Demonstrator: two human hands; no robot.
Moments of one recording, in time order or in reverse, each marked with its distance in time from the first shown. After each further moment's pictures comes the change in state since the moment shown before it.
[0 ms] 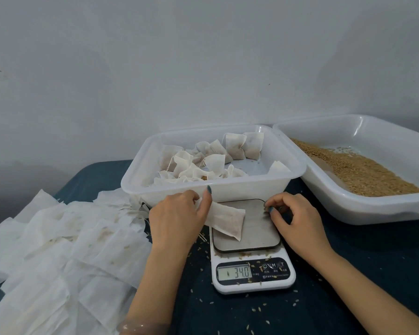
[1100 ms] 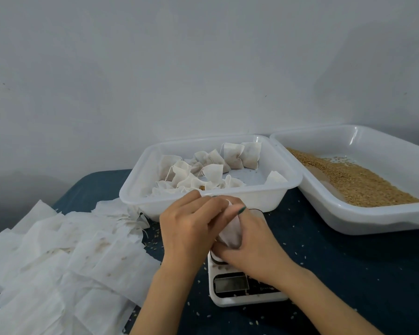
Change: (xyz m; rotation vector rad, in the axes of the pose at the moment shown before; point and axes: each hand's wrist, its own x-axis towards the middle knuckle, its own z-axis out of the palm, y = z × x) left_hand -0.007 0.026 -0.017 -0.428 0.667 0.582; right_hand -0.004 -0.094 0.020 0.279 -0.316 -0.090
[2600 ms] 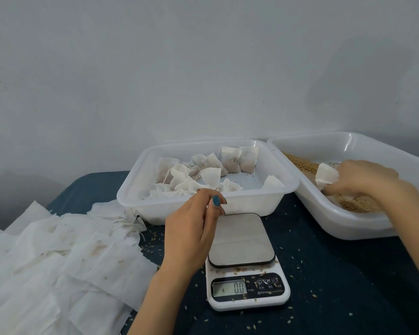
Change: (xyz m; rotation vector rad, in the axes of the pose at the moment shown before) left_hand -0.009 -0.001 -0.001 -0.226 -0.344 -0.451; right_hand 0.059 0.072 -0.208 -1.042 -0.045 0.806
